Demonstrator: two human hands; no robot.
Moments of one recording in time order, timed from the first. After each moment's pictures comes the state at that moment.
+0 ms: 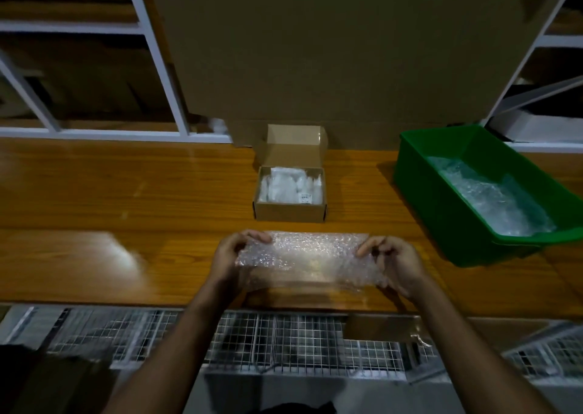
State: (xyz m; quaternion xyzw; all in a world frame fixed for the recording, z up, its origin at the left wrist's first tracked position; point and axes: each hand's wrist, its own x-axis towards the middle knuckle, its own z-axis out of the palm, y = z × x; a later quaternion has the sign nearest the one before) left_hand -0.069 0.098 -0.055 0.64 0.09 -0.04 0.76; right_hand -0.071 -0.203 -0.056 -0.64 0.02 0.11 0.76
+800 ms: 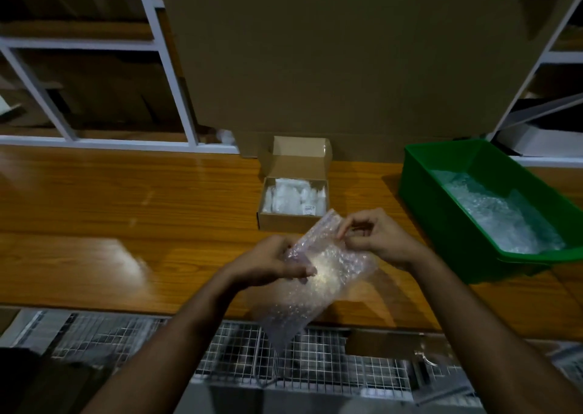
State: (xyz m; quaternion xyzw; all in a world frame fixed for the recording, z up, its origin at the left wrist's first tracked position) left_hand -0.053 0.073 -0.010 0.80 -0.18 -0.24 0.52; right_hand -0.032 -0.185 0.006 -0.73 -0.21 0.13 0.63
